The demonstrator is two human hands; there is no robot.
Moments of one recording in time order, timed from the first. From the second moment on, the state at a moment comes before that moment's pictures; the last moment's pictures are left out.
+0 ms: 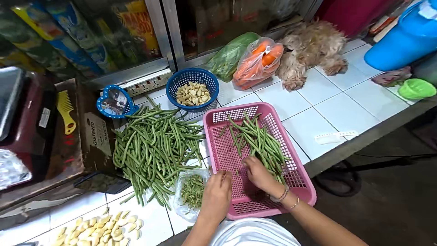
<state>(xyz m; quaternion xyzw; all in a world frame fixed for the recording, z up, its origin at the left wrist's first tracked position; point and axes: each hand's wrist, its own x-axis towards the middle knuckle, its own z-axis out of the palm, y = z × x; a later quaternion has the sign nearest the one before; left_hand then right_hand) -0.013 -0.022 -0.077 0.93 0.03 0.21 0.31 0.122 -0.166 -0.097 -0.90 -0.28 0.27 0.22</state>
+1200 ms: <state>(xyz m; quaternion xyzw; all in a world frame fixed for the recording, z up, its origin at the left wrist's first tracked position) -0.074 -0.014 -0.078 0.99 0.04 0.06 0.12 0.049 -0.126 -0.070 -0.69 -0.72 0.11 -0.02</state>
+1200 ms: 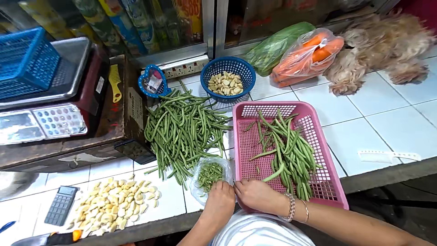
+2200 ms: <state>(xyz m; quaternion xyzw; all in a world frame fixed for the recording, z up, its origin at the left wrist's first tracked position) -0.052 -0.014 -0.083 0.85 0.14 0.35 0.36 0.054 -0.109 -0.044 -0.62 -0.11 0.38 0.68</state>
